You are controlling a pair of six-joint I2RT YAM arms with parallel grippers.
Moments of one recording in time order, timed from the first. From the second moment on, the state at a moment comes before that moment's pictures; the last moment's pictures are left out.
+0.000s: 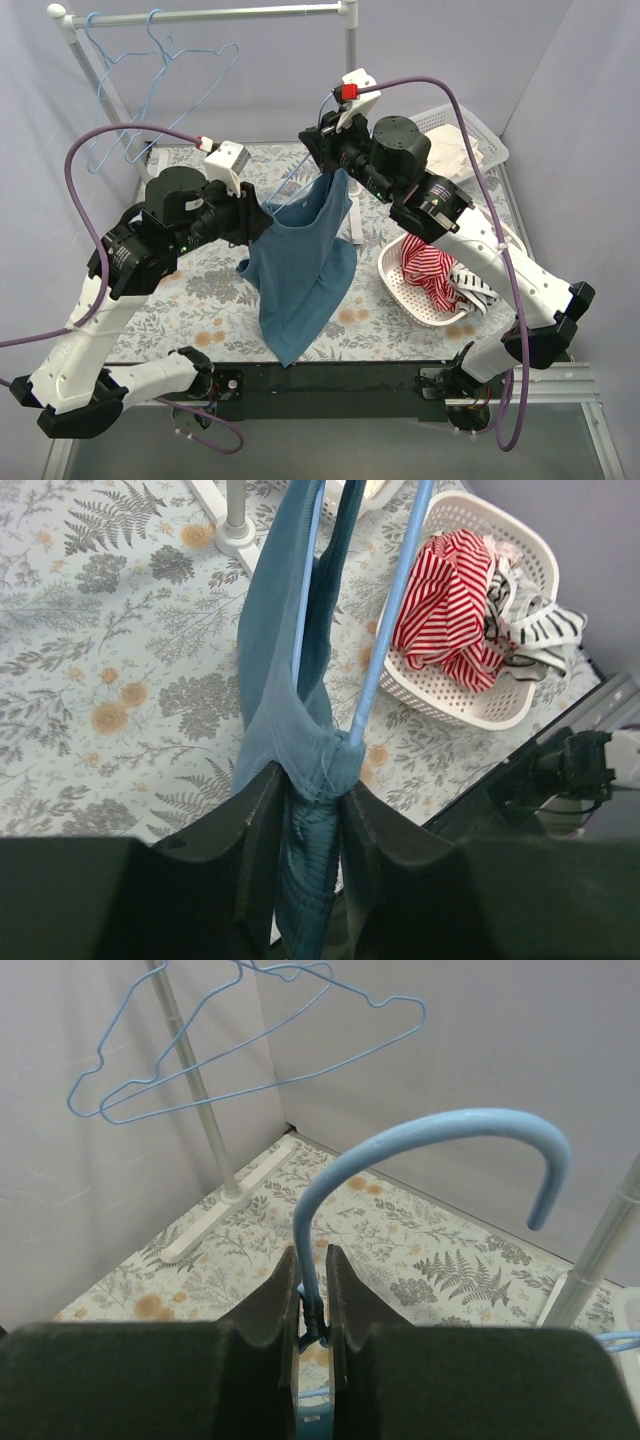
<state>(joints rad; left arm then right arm) -0.67 1.06 1.61 -0.96 0.03 -0.27 0.94 1.49 1.81 -0.26 0.20 0.10</state>
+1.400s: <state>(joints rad) -0.67 0.77 1.24 -0.71 -0.15 -0.32 0.98 1.45 1.65 -0.18 0.00 0.19</state>
